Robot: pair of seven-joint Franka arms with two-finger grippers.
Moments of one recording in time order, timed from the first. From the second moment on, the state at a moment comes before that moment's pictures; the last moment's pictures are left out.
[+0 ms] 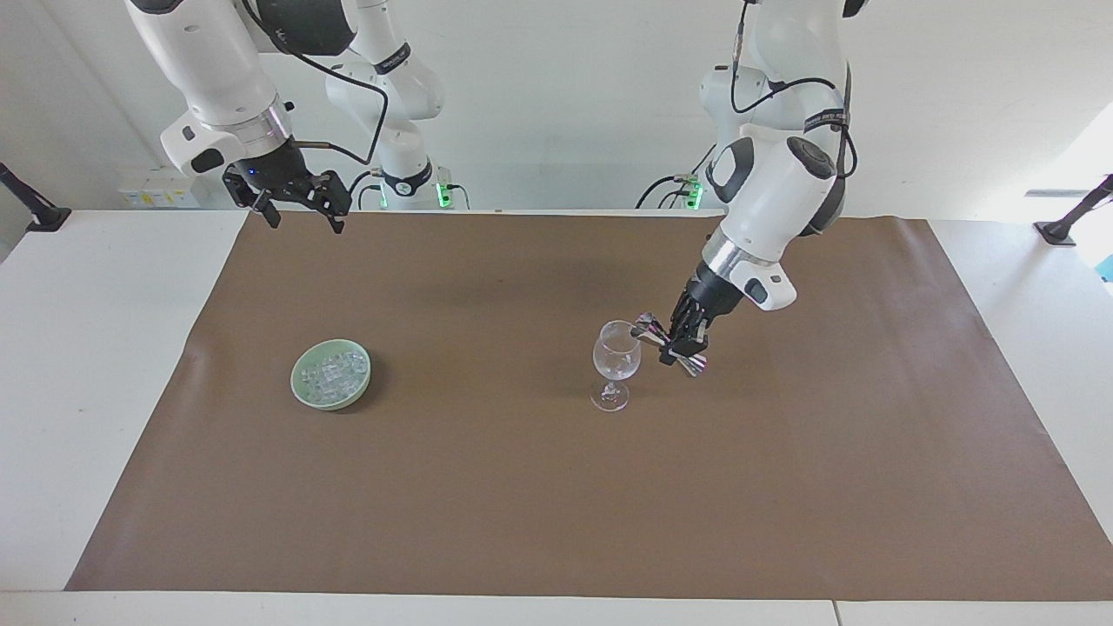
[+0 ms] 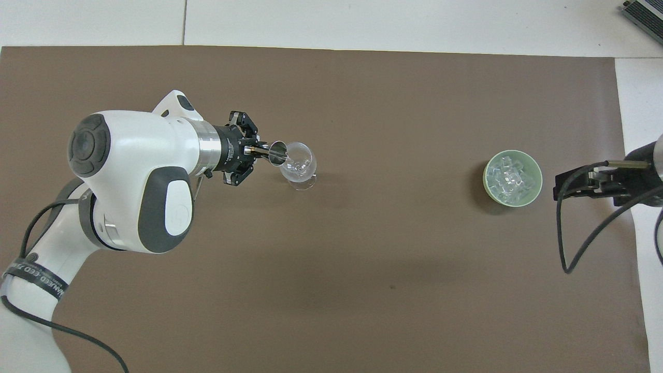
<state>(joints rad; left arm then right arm) -0.43 0.13 0.02 -1.92 -0.41 2.41 -1.44 -0.14 -0.06 0.15 -1.66 0.00 1.51 0.12</state>
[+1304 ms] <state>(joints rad) -0.52 0.10 0.01 -1.91 0.19 2.49 -1.74 -0.14 -0.06 0.15 -1.66 0.00 1.51 0.12</state>
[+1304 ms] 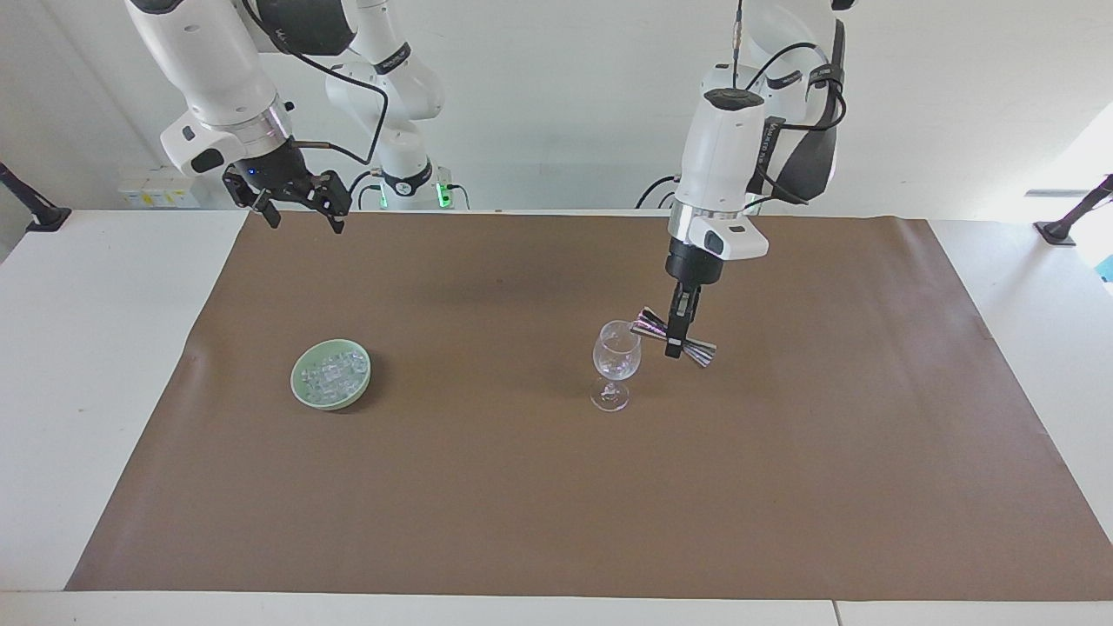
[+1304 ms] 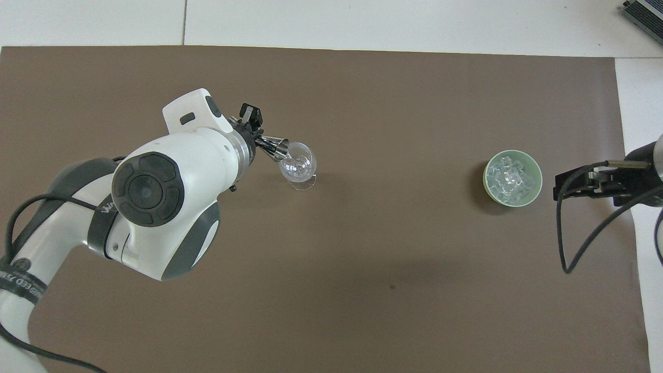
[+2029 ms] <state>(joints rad) -0.56 0.10 0.01 -1.91 0.46 2.49 -1.79 -0.14 -0.06 0.15 -1.66 0.00 1.51 0.12</state>
